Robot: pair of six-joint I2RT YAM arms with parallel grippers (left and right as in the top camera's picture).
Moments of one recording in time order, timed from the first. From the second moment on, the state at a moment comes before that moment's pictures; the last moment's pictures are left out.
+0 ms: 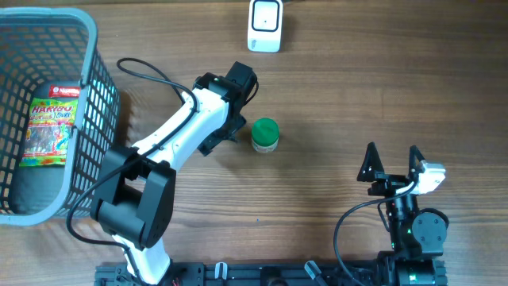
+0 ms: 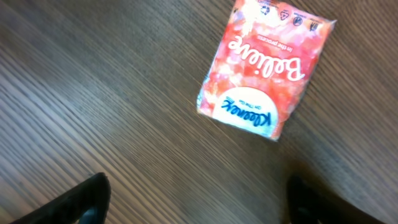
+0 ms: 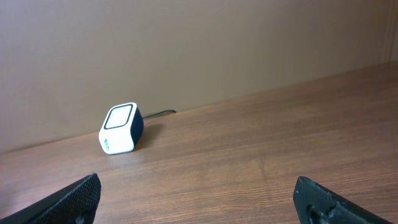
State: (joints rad) left arm -0.48 1.90 1.40 -1.08 -0.25 -1.22; right arm 0.00 0.02 0.01 0.00 -0.01 0.26
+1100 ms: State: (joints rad) left arm -0.30 1.05 1.40 -1.11 -0.70 -1.22; right arm 0.00 0.02 0.01 0.00 -0.01 0.26
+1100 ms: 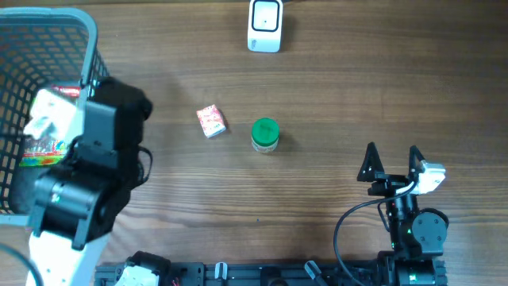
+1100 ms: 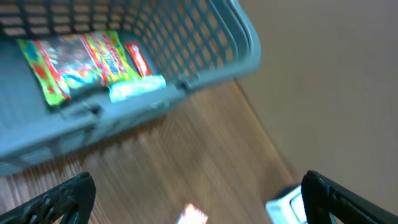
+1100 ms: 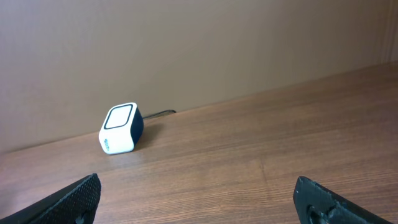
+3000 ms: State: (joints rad) left arm 0.54 1.83 1.40 -0.63 -0.17 -0.28; right arm 0.00 0.10 0.01 0.00 -0.01 0.26
